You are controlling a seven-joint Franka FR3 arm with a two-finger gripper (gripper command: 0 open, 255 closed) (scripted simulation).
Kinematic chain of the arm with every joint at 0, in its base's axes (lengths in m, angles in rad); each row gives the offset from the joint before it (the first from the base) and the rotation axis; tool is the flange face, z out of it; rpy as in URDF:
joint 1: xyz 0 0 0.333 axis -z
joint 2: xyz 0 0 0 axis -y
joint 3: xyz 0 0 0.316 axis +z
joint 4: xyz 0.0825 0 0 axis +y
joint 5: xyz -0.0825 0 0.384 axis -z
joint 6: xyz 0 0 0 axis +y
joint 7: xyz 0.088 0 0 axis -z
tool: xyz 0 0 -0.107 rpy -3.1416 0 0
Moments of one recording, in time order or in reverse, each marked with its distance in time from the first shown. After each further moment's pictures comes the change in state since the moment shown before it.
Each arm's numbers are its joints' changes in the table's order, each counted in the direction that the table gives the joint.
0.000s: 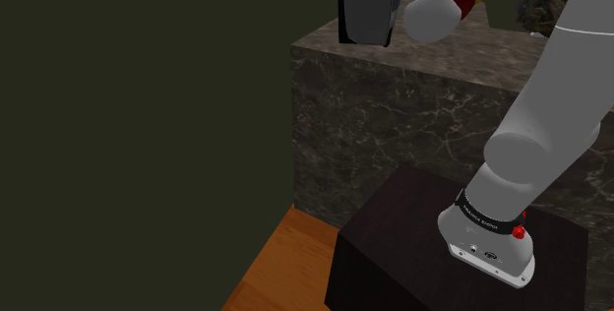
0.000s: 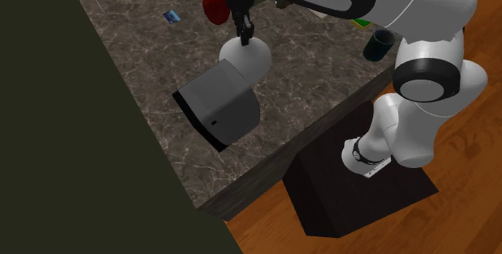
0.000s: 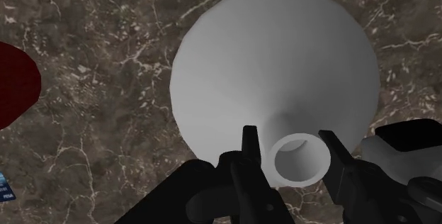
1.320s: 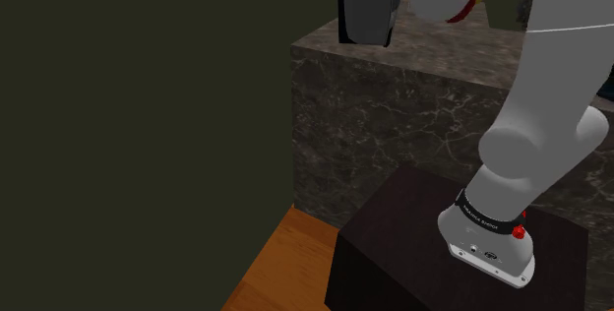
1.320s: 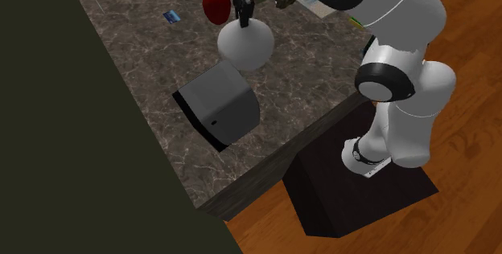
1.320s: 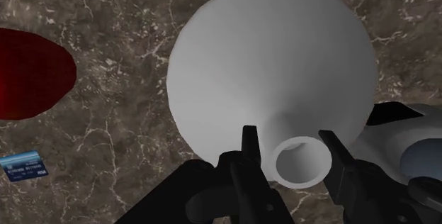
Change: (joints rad) arm 0.129 -0.205 -0.018 -0.468 -0.130 0.286 -0.047
